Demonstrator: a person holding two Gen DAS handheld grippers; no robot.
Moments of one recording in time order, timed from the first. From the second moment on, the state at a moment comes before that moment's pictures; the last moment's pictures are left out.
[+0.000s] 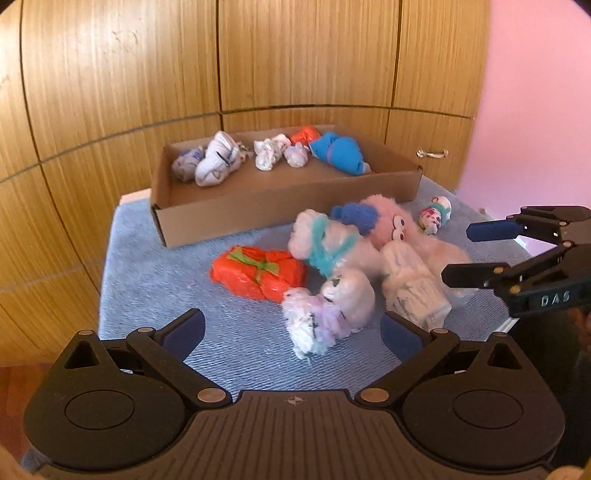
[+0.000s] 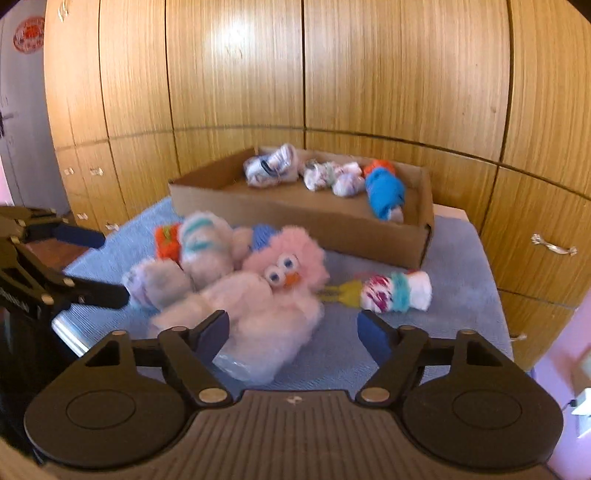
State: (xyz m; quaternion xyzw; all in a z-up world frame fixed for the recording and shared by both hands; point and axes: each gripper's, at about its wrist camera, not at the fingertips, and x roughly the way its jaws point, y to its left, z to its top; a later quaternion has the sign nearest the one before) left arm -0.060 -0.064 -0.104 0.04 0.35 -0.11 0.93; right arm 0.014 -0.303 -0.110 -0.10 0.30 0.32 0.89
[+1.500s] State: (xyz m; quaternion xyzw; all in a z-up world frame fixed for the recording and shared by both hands) left arm -0.037 -0.075 -0.118 -0.04 0.38 -0.13 0.92; right arm 0.007 -0.287 -0.120 -0.07 0.33 0.31 0.89
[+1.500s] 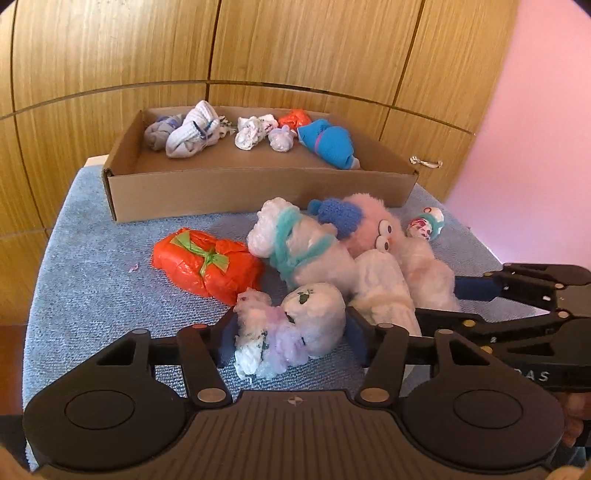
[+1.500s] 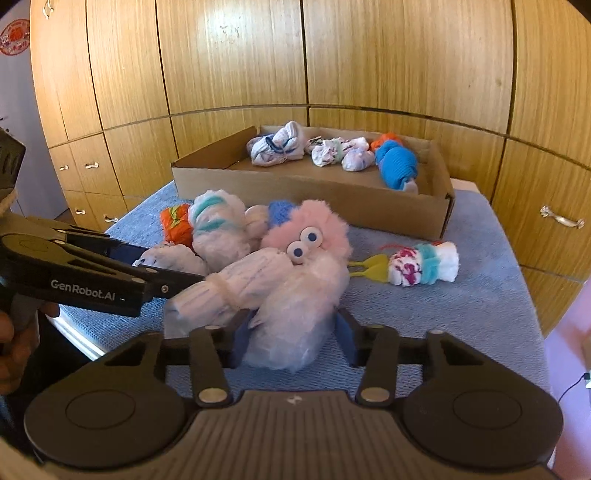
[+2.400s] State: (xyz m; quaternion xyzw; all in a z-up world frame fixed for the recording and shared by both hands) left arm 0.040 -0.034 -0.006 0.06 0.31 -0.13 0.94; right arm 0.086 -0.269 -0.017 -0.09 0.24 0.39 0.89
